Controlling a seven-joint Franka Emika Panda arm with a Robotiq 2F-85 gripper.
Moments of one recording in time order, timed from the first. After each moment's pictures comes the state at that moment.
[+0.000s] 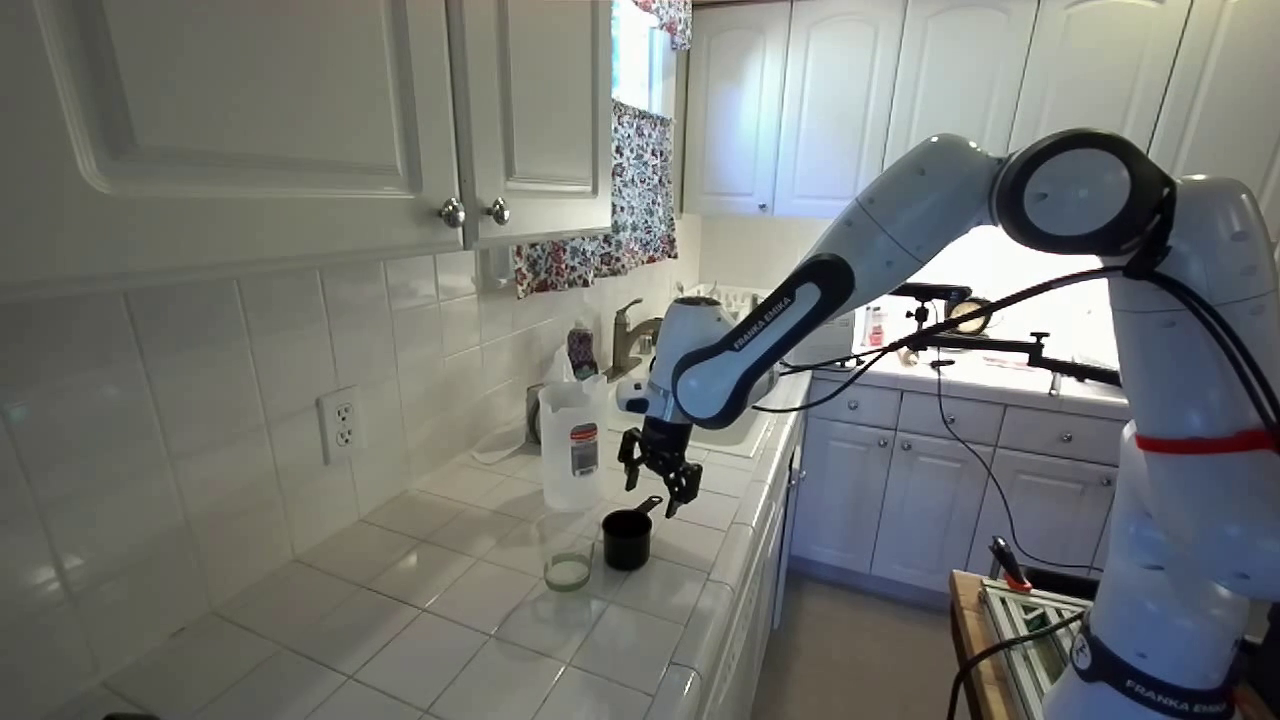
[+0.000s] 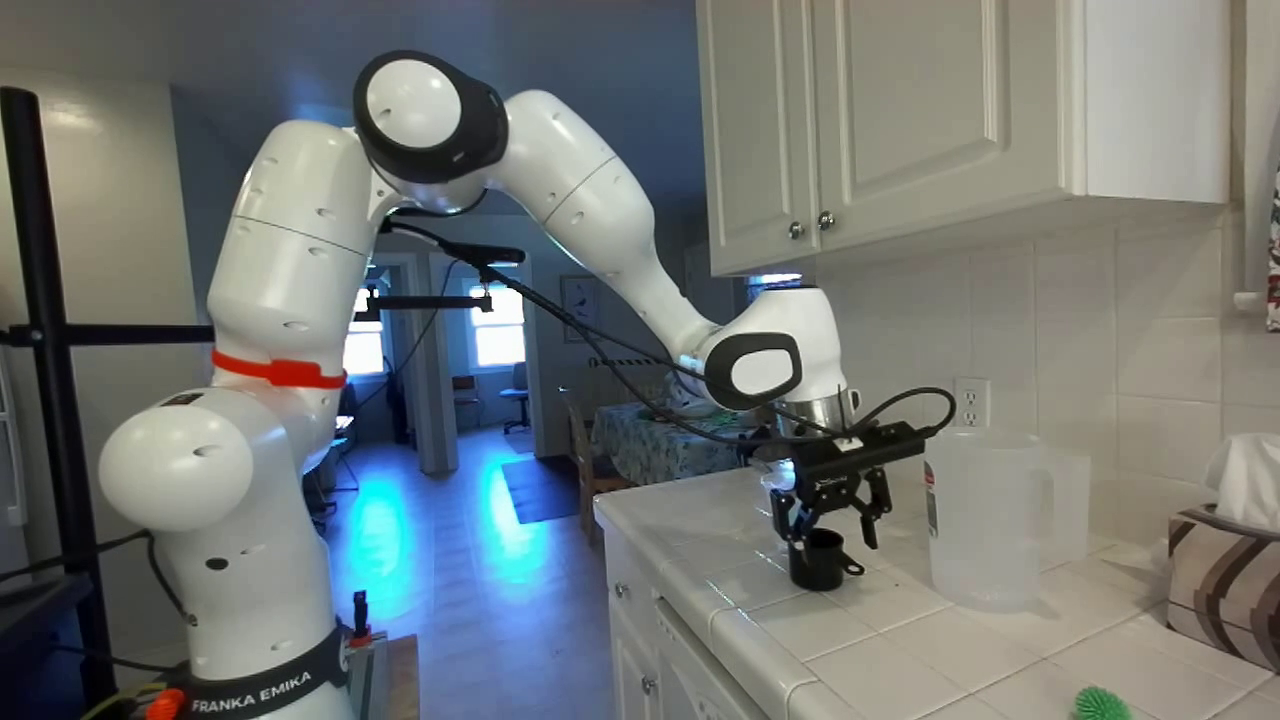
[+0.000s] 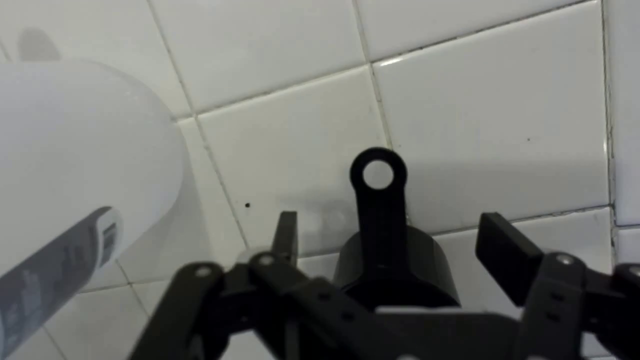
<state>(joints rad) -0.17 0.34 -0.03 -2.11 0.06 2.63 -1.48</state>
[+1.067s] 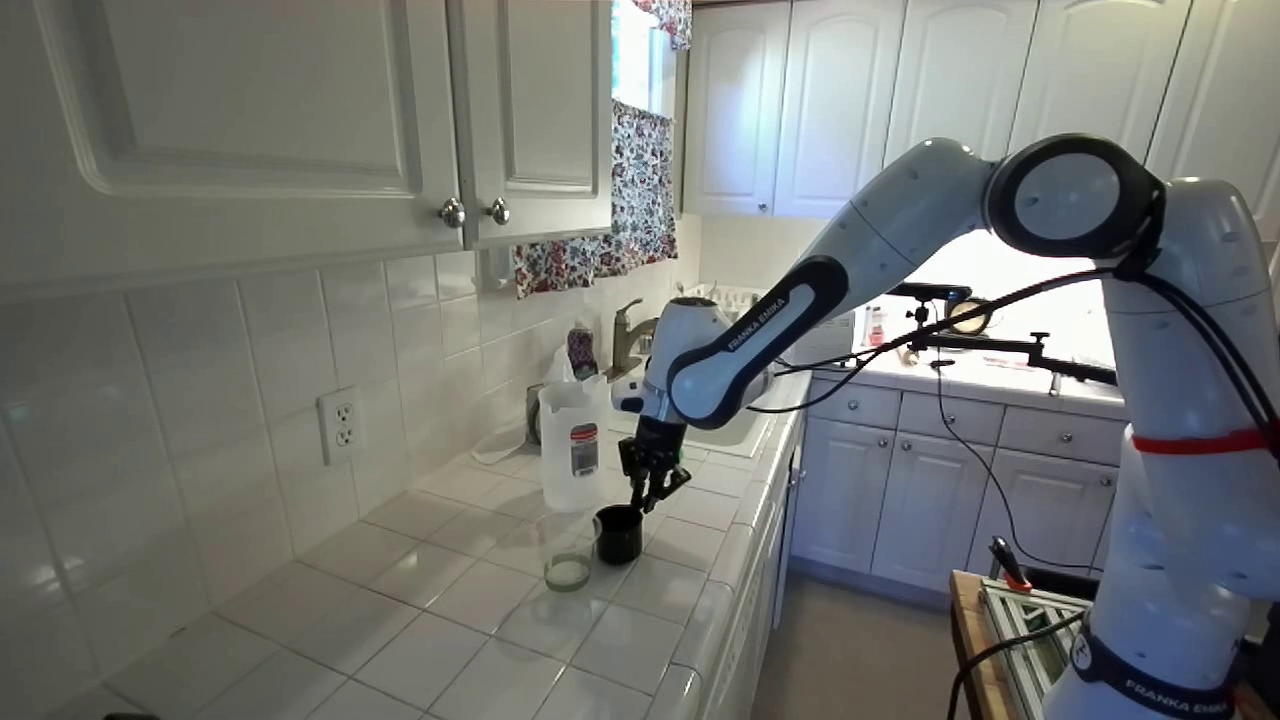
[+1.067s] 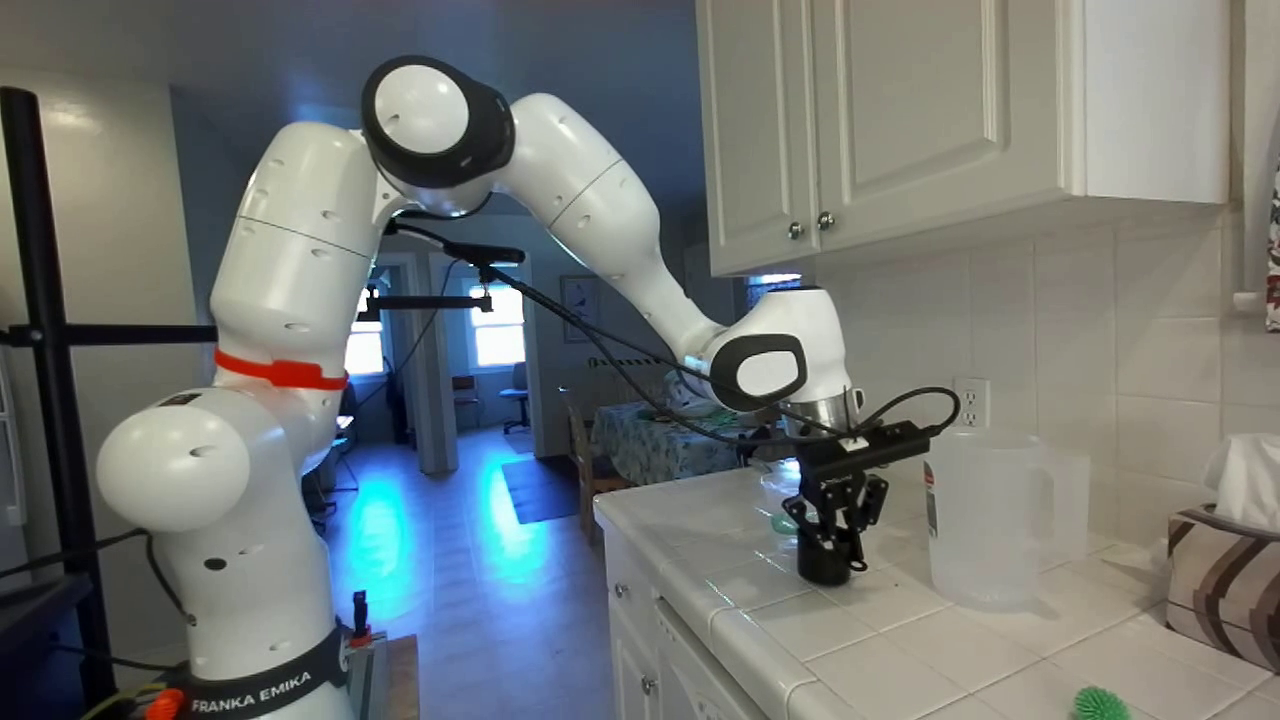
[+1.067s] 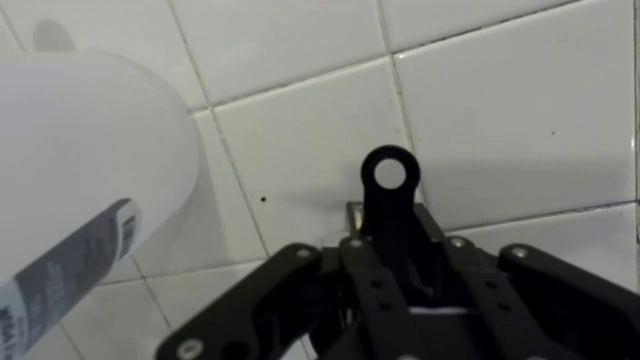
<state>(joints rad) -0.19 0.35 -0.01 -2.08 0.06 2.64 -1.48</state>
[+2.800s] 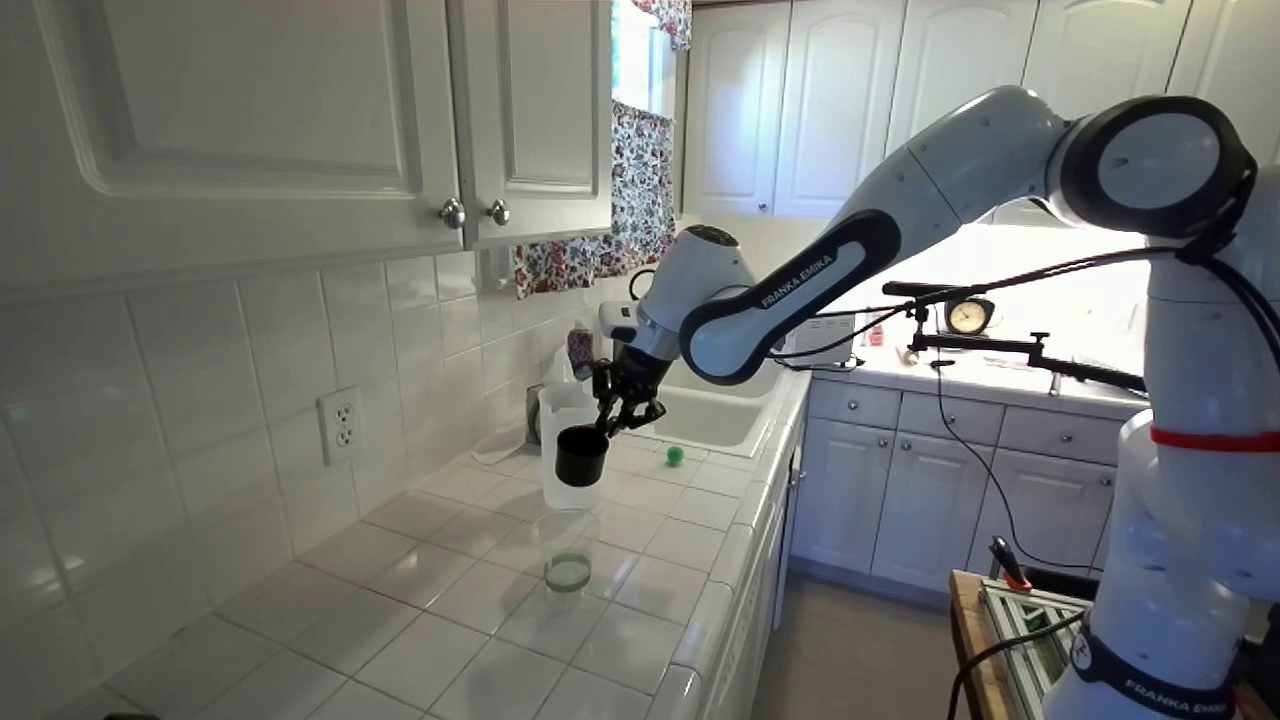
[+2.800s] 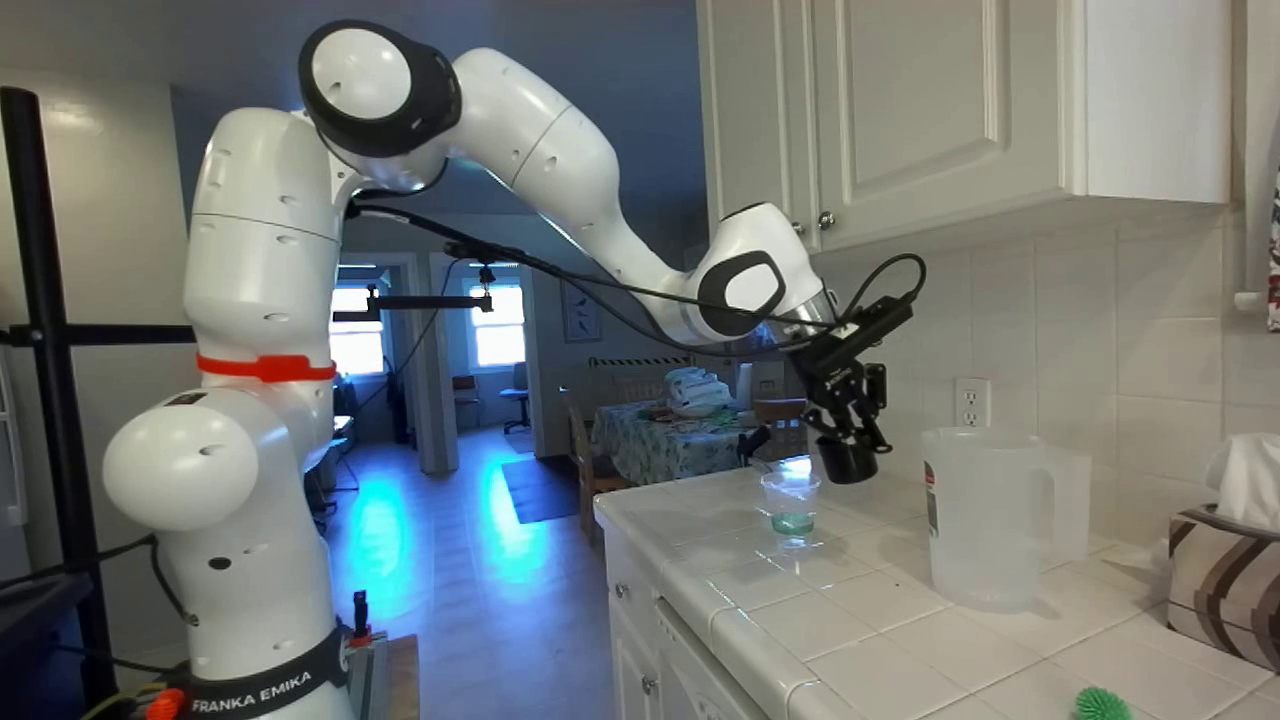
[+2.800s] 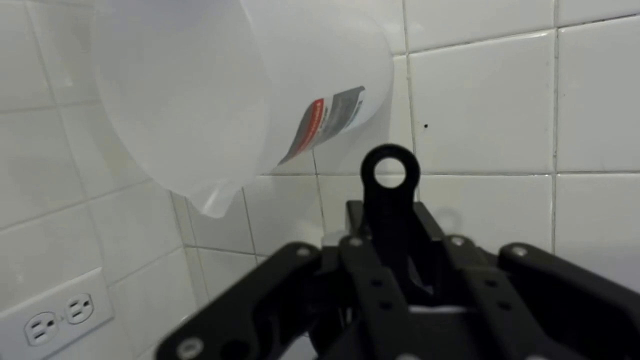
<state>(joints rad) -0.15 0.19 -0.01 -2.08 -0.13 2.77 -1.40</state>
